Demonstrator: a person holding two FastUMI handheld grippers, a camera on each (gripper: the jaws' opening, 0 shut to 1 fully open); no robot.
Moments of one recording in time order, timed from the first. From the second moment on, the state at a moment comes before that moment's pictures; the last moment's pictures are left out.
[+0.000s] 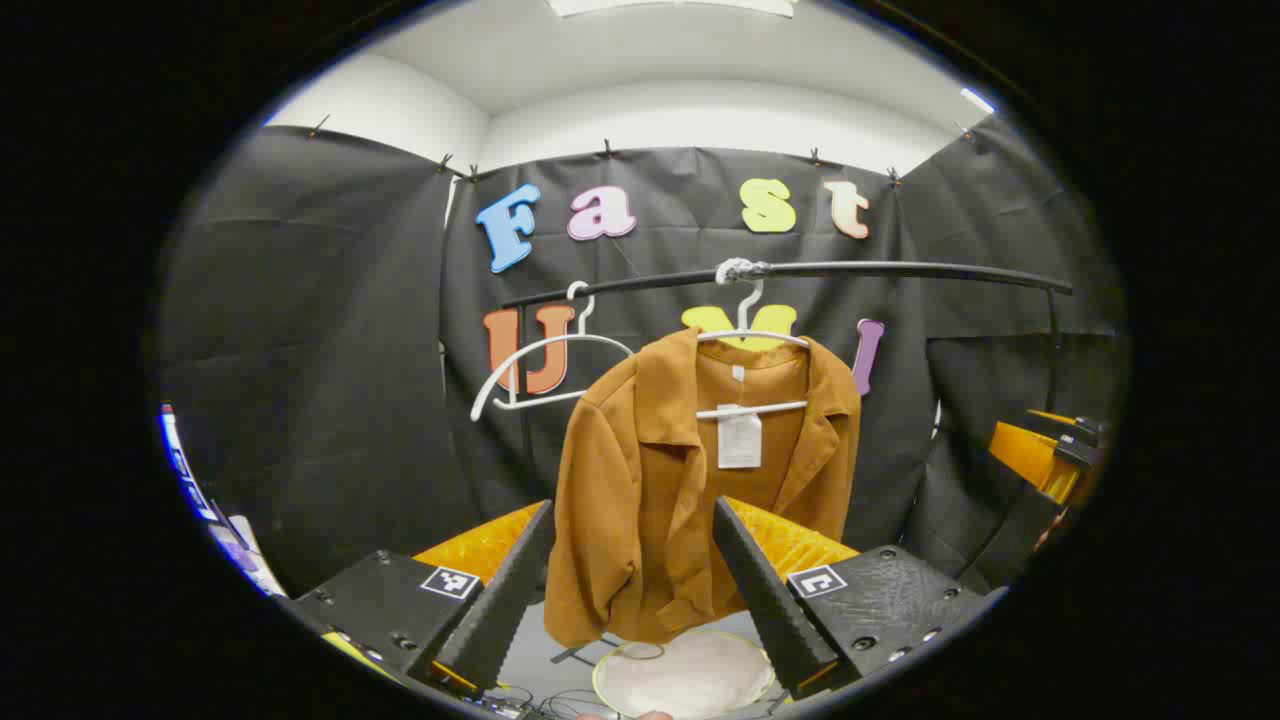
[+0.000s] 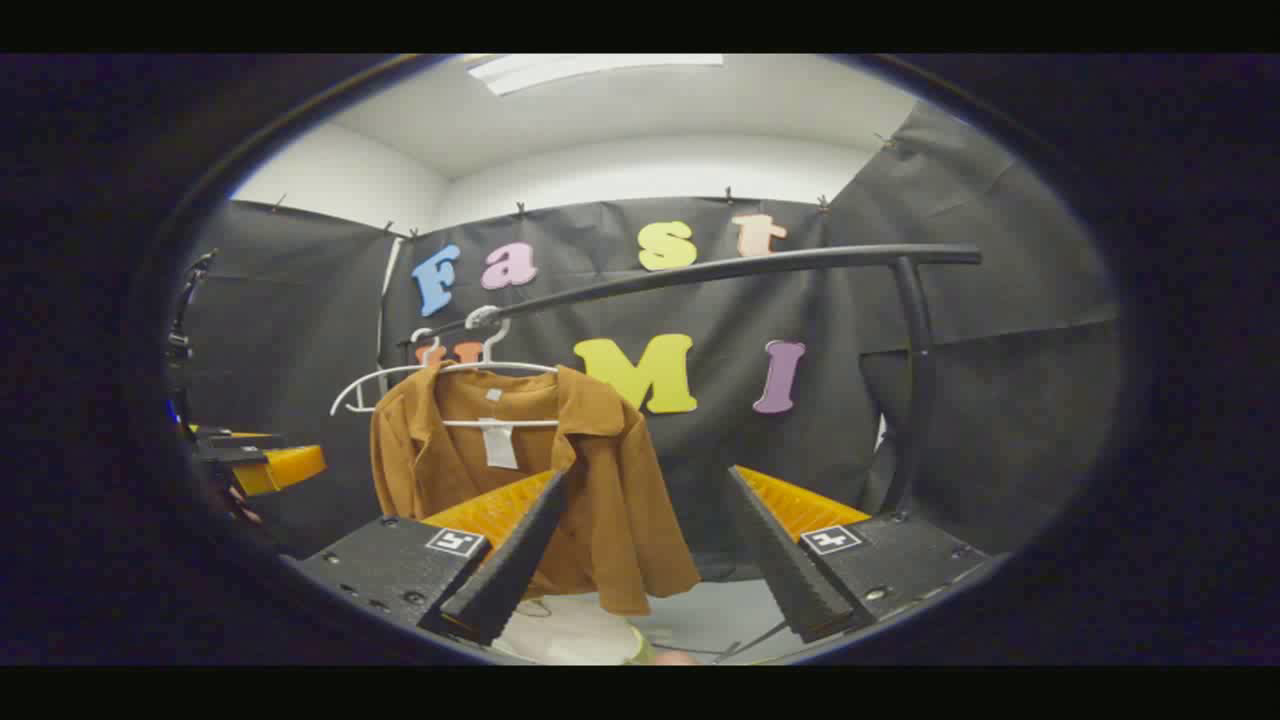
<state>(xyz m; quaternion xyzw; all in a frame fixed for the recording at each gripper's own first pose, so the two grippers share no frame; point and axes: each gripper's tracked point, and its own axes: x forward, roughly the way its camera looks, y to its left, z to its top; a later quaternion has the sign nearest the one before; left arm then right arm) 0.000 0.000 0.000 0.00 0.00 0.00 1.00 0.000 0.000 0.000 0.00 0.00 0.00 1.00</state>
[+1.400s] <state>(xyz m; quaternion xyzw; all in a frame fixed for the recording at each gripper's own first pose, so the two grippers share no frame) 0.077 -0.034 -0.050 -0.03 0.06 -0.02 1.00 0.116 0.068 -0.065 0.02 0.10 0.08 0.99</state>
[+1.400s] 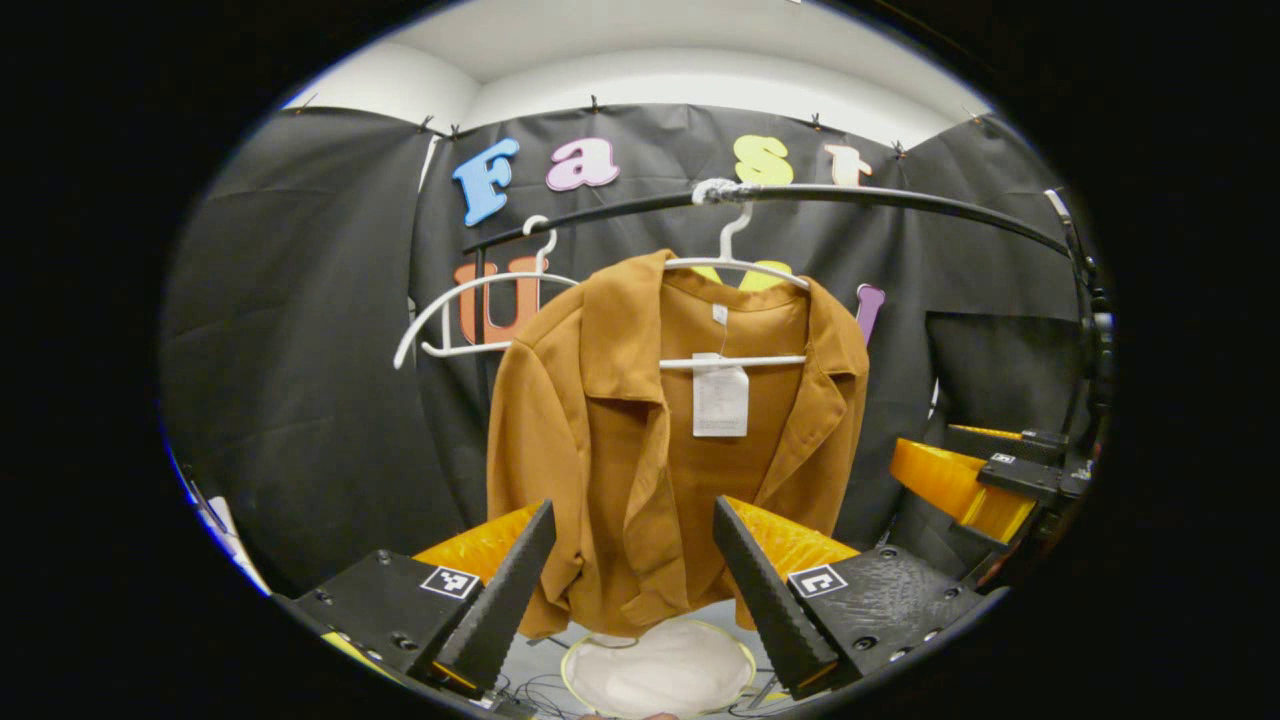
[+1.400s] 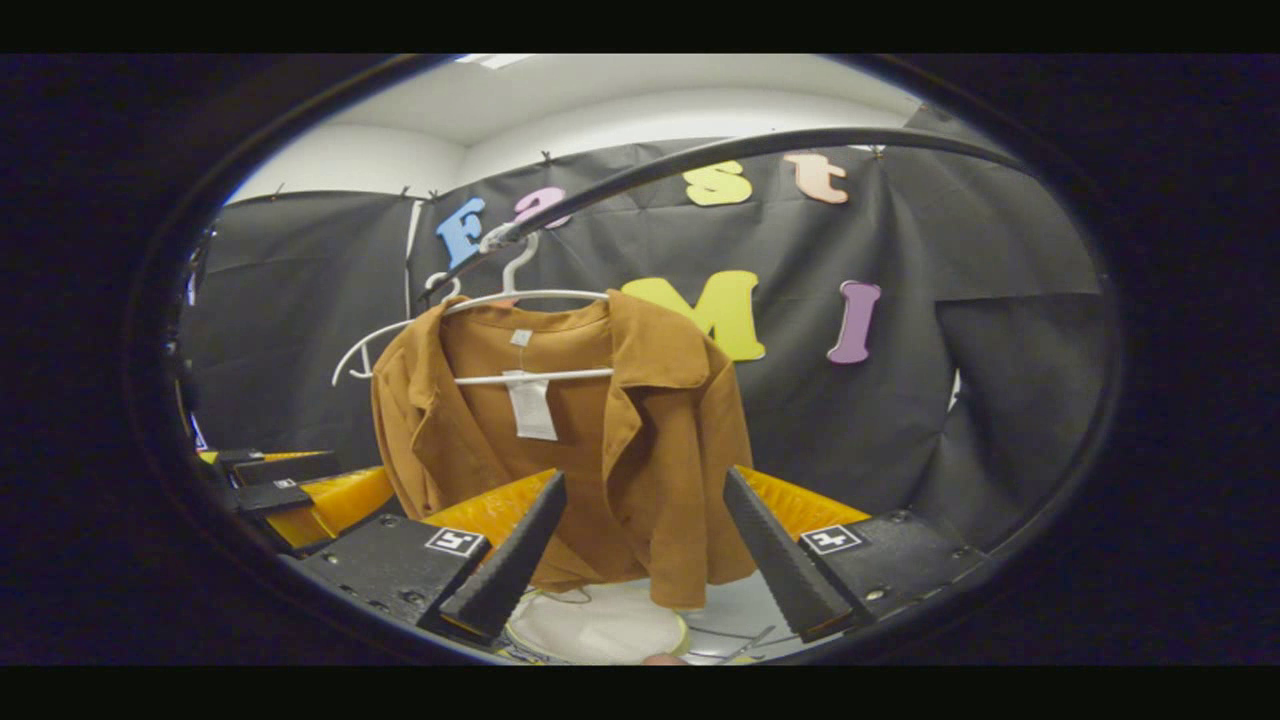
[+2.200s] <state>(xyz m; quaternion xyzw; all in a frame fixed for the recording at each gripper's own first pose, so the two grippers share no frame) 0.188 -0.042 -0.056 -0.07 0.05 -0.04 1.00 0.236 0.085 -0.073 0.09 0.10 0.05 0.99</state>
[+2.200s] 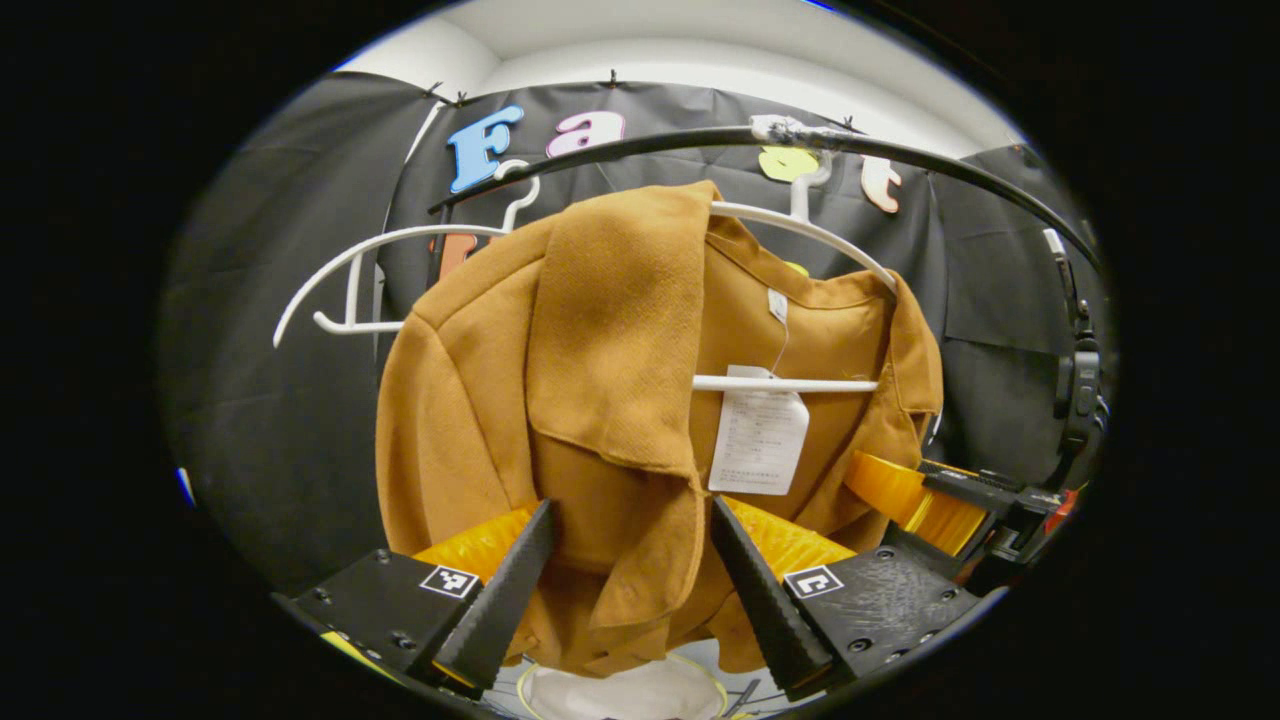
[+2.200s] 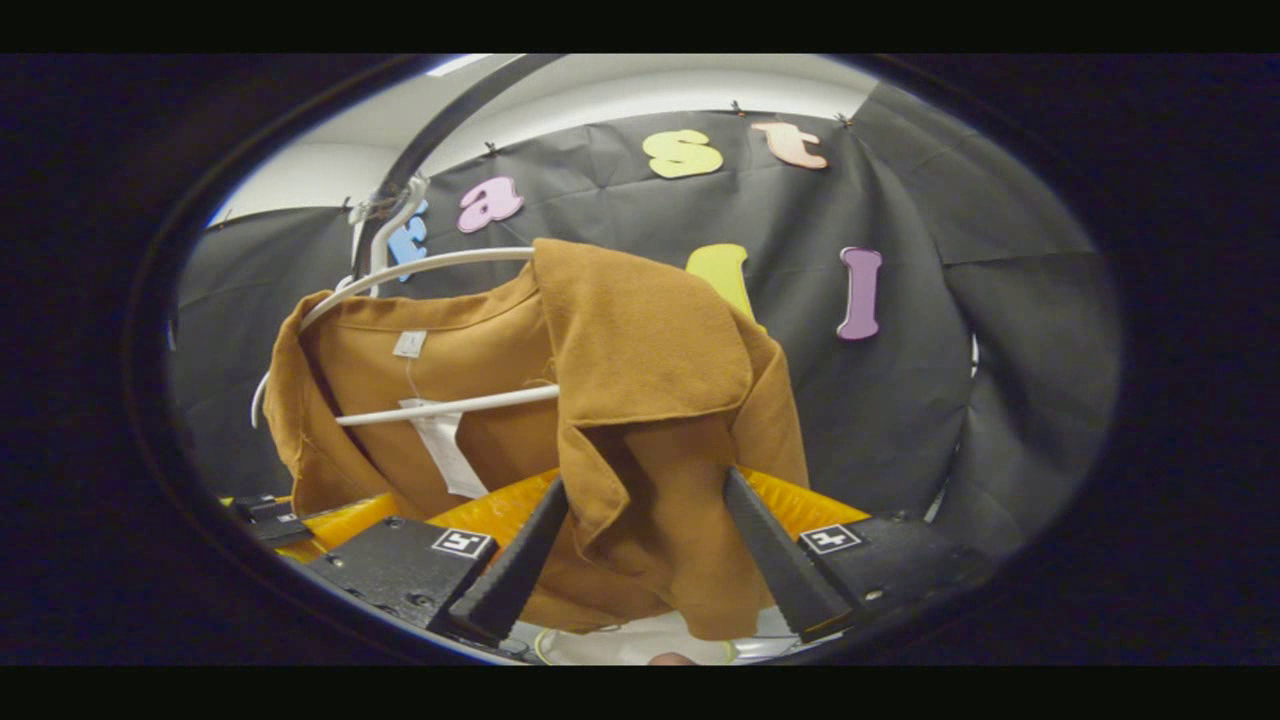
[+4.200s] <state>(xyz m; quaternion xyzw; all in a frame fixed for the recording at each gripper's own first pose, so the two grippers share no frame) 0.171 0.043 0.023 -0.23 0.00 -0.03 0.97 0.254 0.008 0.000 0.40 0.05 0.11 0.91</state>
